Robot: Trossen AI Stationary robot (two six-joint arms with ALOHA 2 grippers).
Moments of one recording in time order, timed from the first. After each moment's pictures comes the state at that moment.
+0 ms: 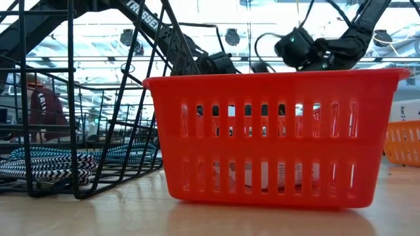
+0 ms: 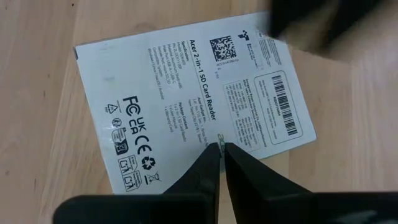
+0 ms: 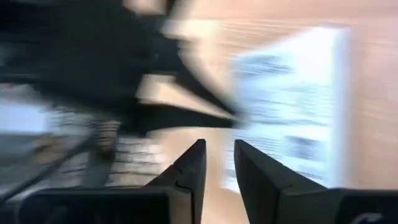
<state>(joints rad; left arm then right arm) 0.32 2.17 1.53 -0.52 0.26 0.13 -0.32 1.54 0.54 0.45 -0.18 1.09</state>
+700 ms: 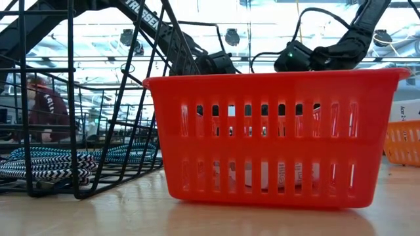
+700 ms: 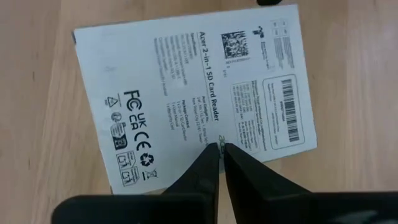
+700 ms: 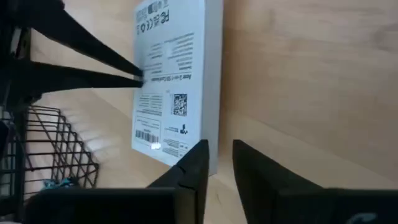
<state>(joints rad) 0.31 2.17 1.53 -0.54 0.26 0.15 -0.32 1.56 0.54 0.22 -0.16 1.08</state>
